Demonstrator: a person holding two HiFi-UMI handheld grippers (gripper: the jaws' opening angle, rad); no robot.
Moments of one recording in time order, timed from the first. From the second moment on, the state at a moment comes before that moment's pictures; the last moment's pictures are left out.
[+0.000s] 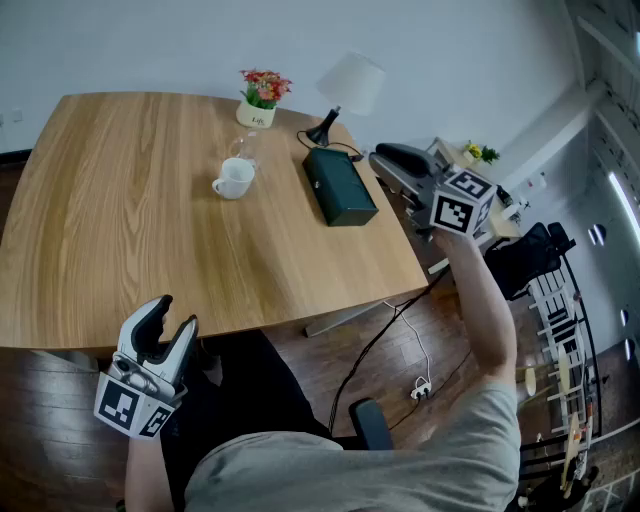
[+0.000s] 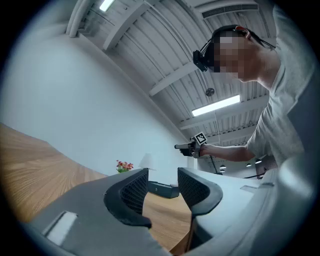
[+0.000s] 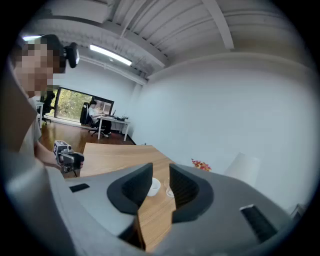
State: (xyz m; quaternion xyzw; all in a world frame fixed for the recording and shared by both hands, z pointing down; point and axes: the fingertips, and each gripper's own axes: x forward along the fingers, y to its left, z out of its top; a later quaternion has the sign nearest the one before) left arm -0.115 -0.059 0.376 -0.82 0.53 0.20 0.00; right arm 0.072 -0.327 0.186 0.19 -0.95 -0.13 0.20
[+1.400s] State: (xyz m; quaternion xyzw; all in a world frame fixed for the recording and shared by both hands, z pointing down) left arm -0.041 -0.199 0.383 -0.90 0.36 0.22 -0.10; right arm -0.032 -0.497 0.370 0.19 -0.92 0.00 0.34
